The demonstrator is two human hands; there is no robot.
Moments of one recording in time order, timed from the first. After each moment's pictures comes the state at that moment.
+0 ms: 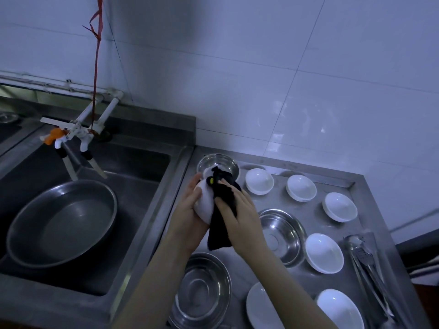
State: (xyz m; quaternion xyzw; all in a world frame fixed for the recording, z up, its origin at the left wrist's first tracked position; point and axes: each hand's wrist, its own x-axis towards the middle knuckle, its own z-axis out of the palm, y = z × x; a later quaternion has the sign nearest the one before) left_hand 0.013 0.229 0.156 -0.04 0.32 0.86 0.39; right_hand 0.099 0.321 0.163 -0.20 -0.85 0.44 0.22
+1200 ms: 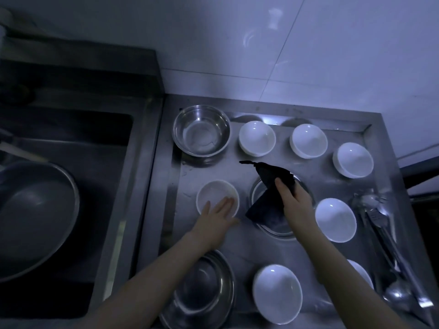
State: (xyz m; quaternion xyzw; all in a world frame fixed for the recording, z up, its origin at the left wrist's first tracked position) left_hand -0.015 0.298 -0.064 0.63 0.72 -0.03 0.28; right_hand 0.101 0.450 0.067 -0.49 -0.69 0.51 0.16
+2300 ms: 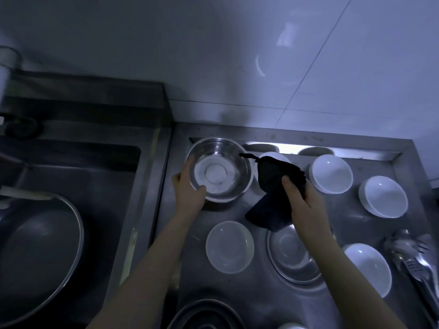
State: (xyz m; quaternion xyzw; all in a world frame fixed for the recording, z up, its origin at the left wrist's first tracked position) left_hand -0.160 0.361 -0.009 0.08 0.80 0.53 0.26; right_hand 0.014 0.492 0.089 -0.44 -0.67 0.56 0.20
